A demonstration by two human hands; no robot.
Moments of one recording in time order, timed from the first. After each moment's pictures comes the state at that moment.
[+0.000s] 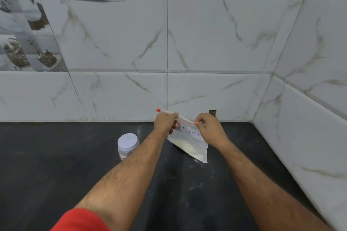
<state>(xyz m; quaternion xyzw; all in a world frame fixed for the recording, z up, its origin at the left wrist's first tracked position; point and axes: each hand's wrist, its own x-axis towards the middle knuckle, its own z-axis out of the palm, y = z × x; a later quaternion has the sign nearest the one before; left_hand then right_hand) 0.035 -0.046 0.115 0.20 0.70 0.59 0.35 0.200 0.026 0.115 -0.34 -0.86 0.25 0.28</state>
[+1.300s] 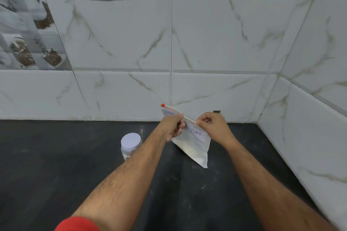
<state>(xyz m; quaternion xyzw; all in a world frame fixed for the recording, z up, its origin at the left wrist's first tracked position) 0.042 -0.059 0.125 0.18 0.61 0.61 0.48 0.199 0.024 0.131 -0.35 -0.80 0.39 0.29</state>
